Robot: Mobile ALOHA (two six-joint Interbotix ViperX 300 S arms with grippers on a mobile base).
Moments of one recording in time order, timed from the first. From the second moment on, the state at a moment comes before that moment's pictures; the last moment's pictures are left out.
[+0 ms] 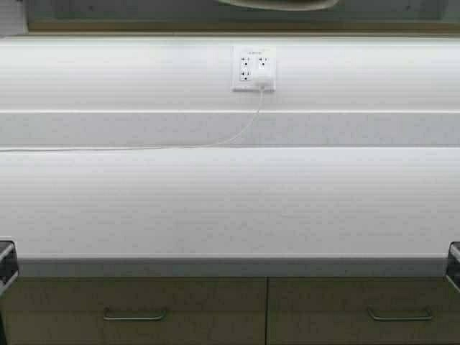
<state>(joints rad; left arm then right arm) -0.52 0.33 -0.12 -0.26 -0.51 -0.79 0.17 0.21 0.15 -0.02 -0.74 1.48</state>
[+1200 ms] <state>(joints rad) -0.49 0.39 -0.16 -0.31 -0.43 -0.81 0.16 0.23 0.12 -0.03 -0.65 1.49</state>
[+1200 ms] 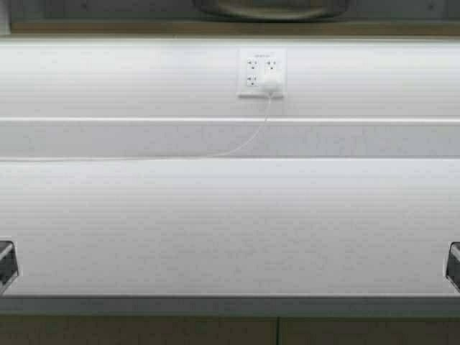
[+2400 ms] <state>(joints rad) -0.50 0.32 0.06 -0.37 -0.82 -0.93 0.13 0.16 0.33 0.01 -0.86 1.46</state>
